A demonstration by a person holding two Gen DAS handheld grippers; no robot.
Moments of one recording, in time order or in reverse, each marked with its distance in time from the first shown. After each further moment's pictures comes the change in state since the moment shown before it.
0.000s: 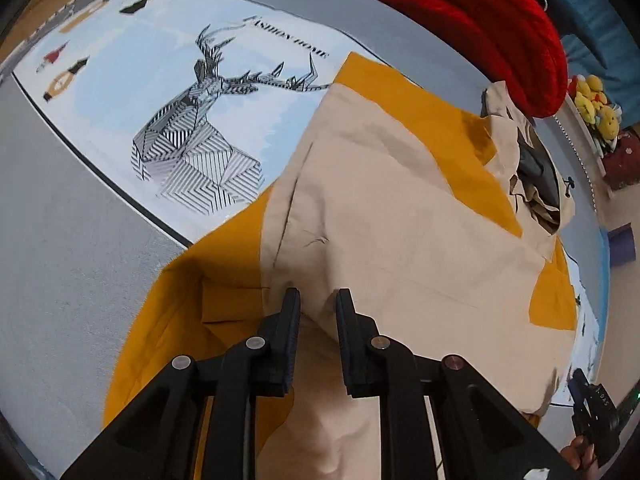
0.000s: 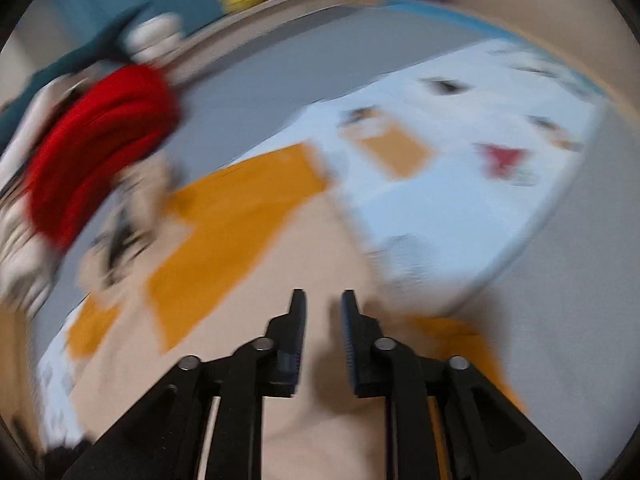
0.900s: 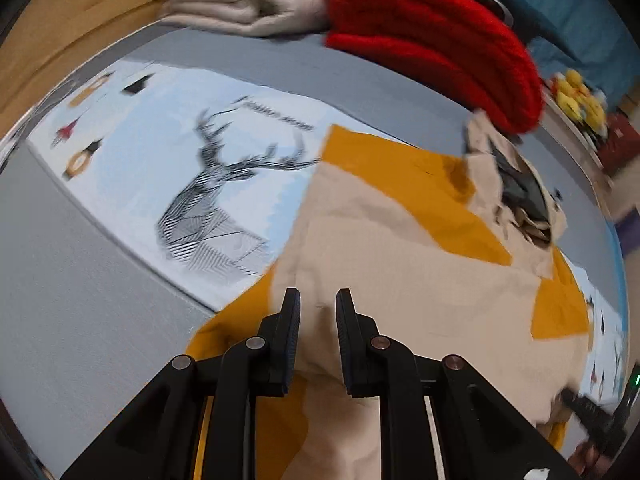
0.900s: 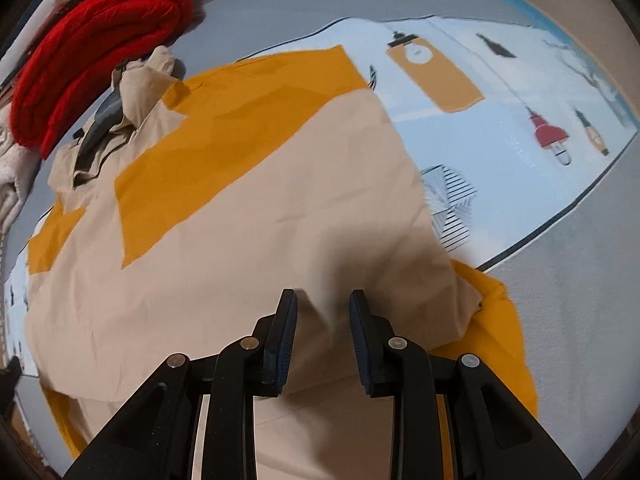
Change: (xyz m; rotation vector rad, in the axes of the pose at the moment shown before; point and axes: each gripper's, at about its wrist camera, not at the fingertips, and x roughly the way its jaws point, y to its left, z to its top) left arm -0.035 -0.020 0.009 0.134 -0.172 0.031; right arm 0.043 0.024 -0.026 -0.162 0.183 -0.132
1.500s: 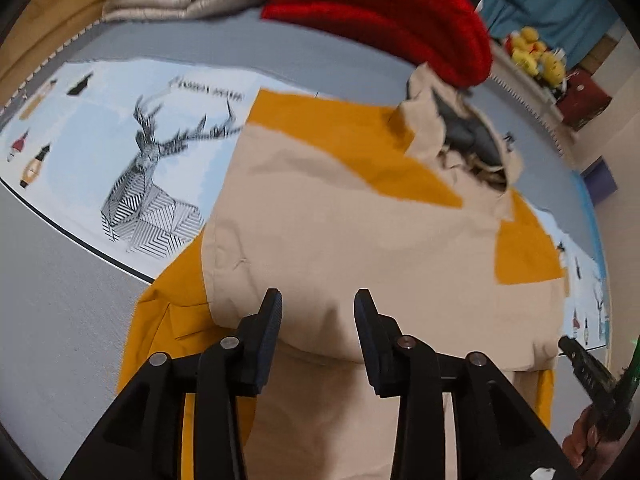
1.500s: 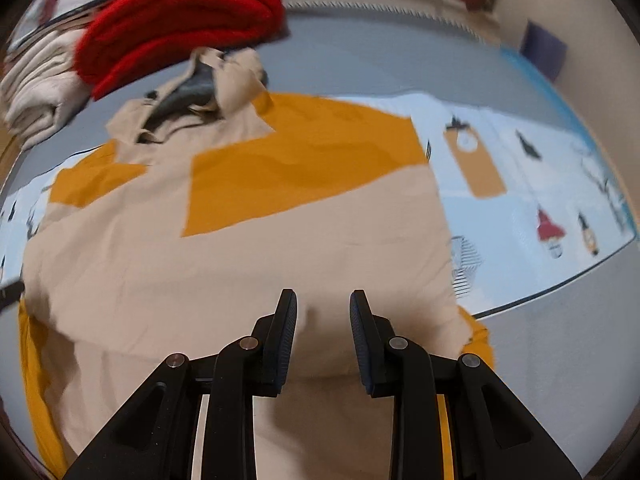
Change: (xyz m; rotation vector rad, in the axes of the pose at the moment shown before) left arm -0.007 -0.023 -0.016 0.094 0.067 -0.105; right arm -0.056 0.044 -0.026 -0.311 -0.152 -0.021
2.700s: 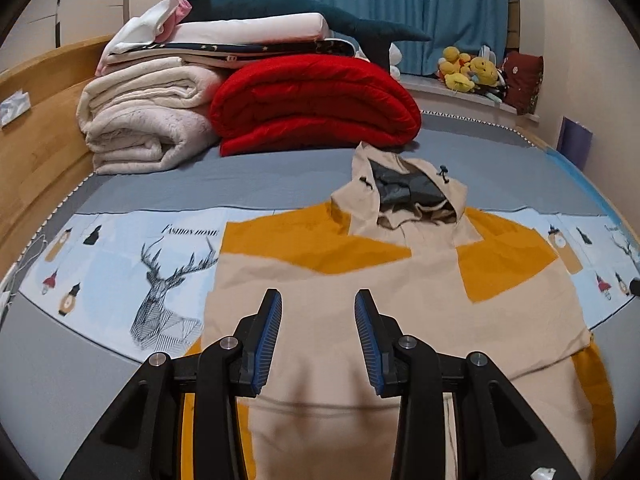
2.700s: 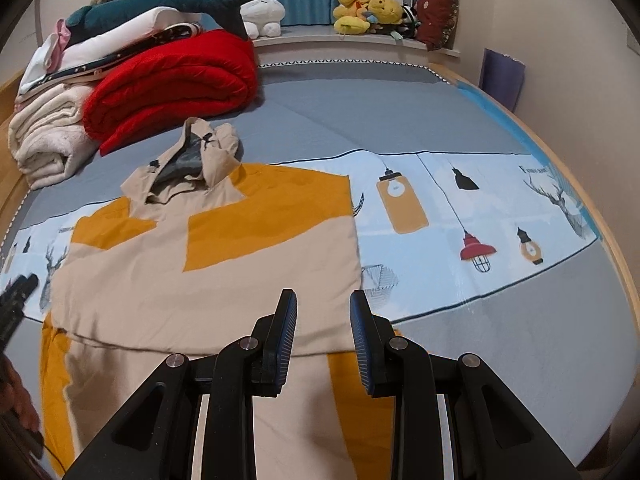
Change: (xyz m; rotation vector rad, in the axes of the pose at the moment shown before) left arm -0.043 -0.082 -0.024 0.320 -0.390 0.096; right arm -0.092 -0.060 -0.006 0.076 -0.155 -0.020
